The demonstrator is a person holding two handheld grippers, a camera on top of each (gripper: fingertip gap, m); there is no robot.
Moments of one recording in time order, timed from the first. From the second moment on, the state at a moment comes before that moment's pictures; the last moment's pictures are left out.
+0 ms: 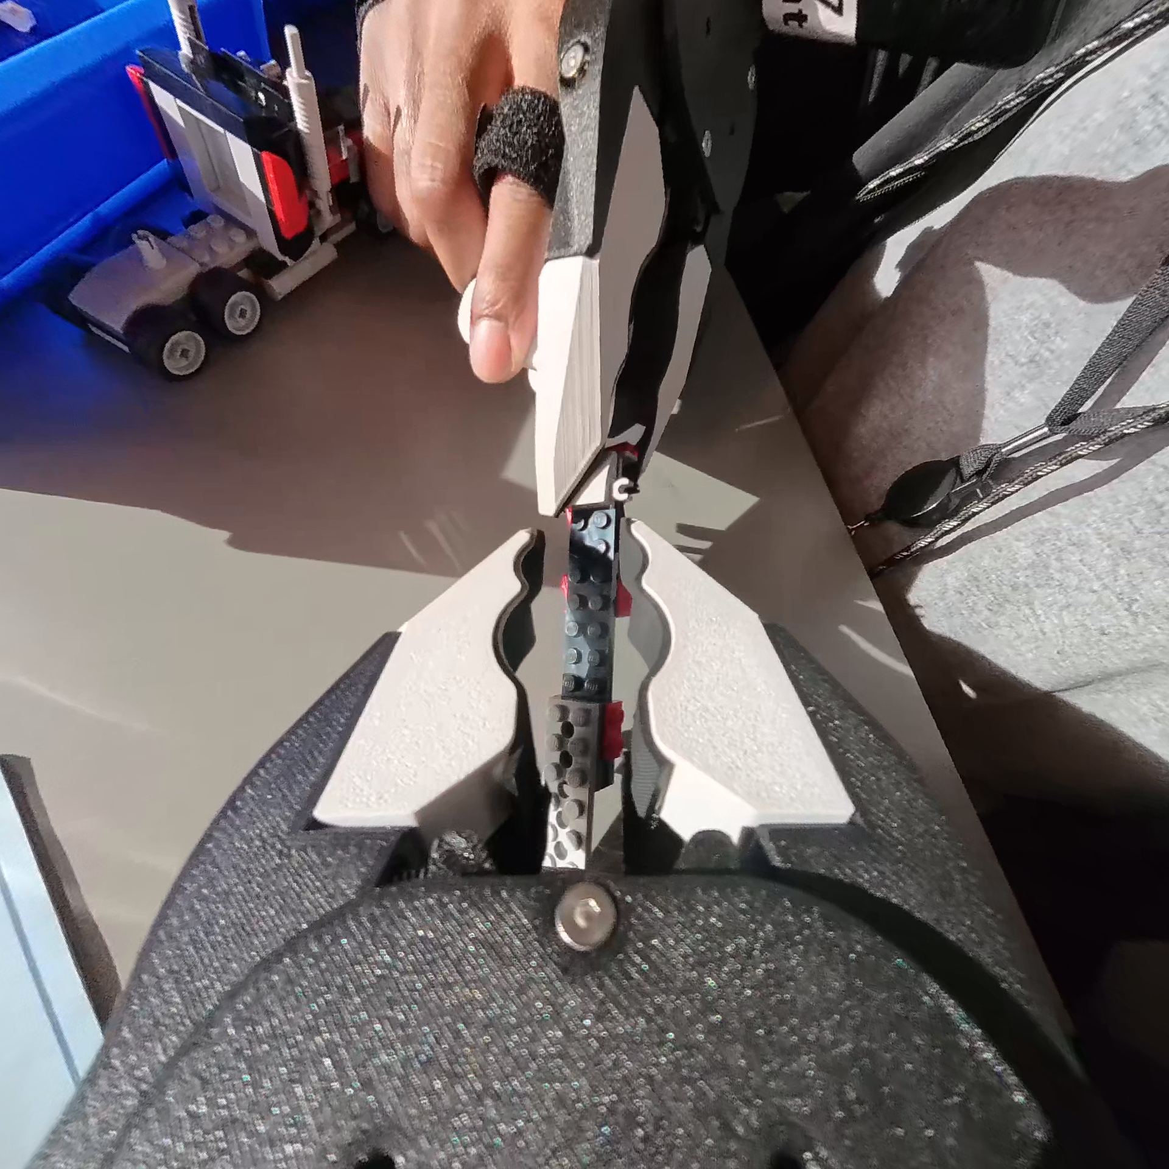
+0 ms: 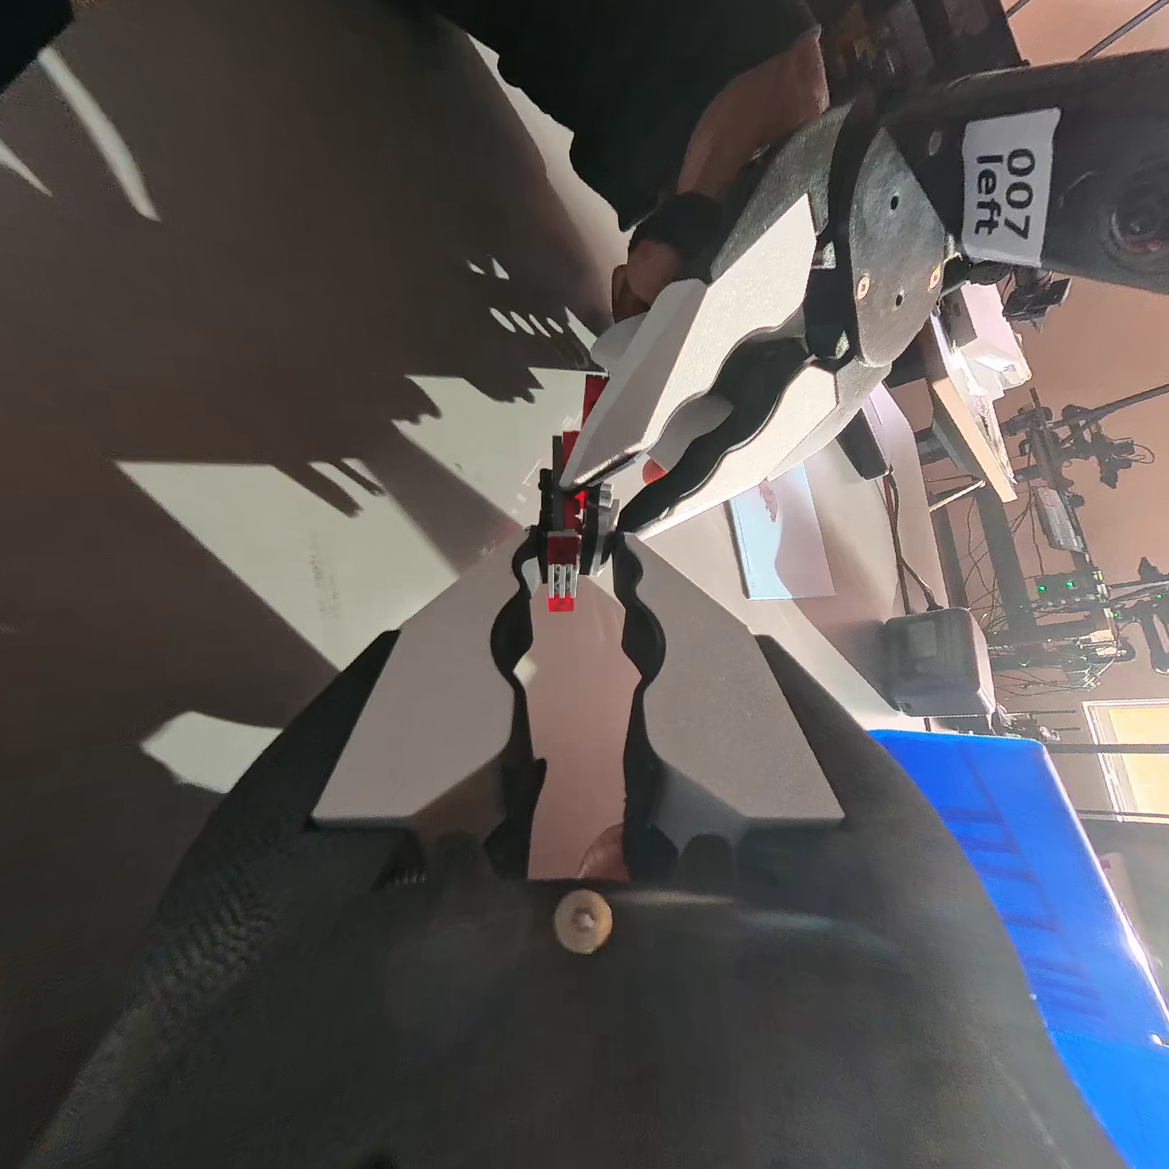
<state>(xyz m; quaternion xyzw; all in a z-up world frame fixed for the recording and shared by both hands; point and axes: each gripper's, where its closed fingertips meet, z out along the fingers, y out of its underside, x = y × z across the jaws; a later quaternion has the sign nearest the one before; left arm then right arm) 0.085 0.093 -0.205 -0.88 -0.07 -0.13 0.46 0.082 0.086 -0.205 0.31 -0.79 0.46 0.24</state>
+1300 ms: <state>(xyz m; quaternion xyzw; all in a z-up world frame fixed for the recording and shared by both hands) 0.053 0.069 -0.157 -0.30 -0.61 -0.23 0.70 0.064 0.072 -0.156 0.36 -0.65 0.41 0.53</state>
